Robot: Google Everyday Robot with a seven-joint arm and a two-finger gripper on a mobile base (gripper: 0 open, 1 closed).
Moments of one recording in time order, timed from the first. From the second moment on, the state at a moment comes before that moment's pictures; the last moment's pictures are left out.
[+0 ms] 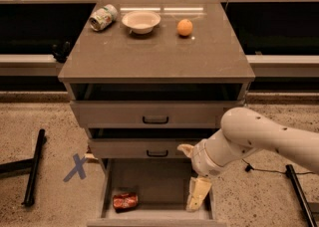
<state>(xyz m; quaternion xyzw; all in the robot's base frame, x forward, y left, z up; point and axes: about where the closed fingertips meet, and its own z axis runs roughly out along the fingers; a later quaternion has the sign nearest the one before) 0.413 -0.072 0.608 -0.70 0.66 0.21 0.18</state>
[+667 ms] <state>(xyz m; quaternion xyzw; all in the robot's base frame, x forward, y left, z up) 0.420 -0.069 0.492 -0.70 0.65 0.24 0.18</state>
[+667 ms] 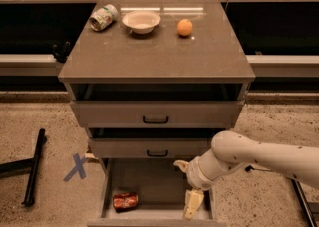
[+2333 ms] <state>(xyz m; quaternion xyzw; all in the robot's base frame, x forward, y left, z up) 0.443 -0.011 0.348 -0.71 0.63 0.27 0.15</state>
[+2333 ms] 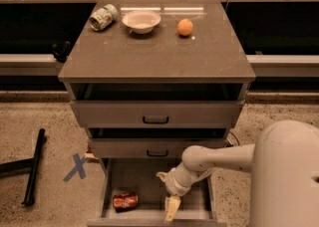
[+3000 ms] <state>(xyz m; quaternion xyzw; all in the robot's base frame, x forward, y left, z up) 0.475 0.037 0.304 -0.72 0.62 0.25 0.19</state>
